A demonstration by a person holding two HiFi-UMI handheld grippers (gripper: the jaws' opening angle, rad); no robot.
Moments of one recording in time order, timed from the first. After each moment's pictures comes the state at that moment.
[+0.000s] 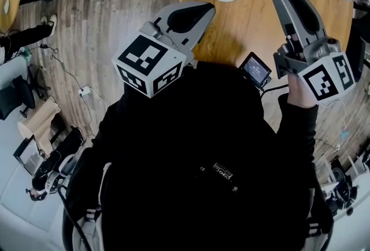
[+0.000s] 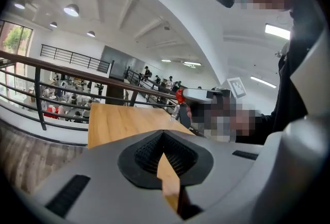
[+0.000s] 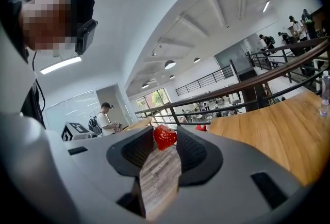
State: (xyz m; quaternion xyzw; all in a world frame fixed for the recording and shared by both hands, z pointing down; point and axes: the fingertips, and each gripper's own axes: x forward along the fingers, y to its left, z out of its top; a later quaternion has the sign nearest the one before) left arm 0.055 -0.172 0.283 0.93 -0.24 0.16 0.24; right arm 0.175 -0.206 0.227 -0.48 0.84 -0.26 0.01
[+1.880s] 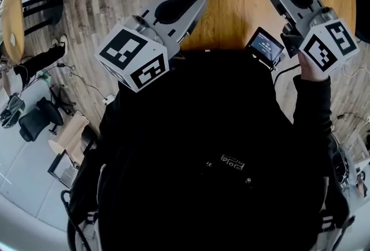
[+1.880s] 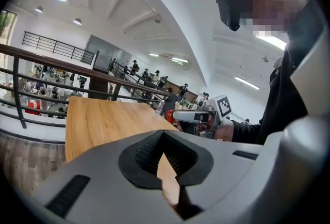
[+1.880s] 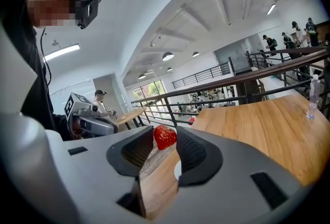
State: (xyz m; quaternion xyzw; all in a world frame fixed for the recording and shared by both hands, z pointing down) left arm 0.087 -0.165 0.290 0.94 -0.14 0.16 0.26; right arm 0.212 -0.176 0.302 -0.48 0.84 -0.26 -0.04
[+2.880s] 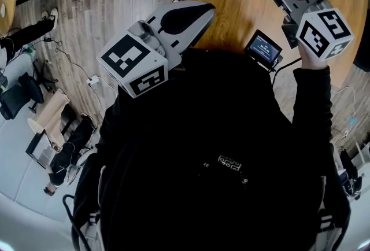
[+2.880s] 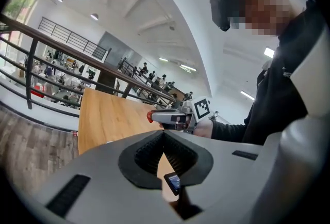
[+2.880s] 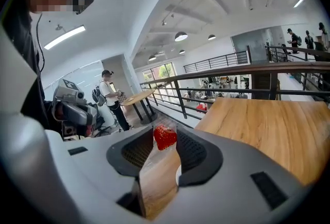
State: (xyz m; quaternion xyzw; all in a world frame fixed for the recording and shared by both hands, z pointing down) left arm 0.023 -0.165 0.297 0.92 -0.17 0.13 0.32; right arm 0.143 -0.236 0.348 -0.41 0.86 -0.27 -0.14
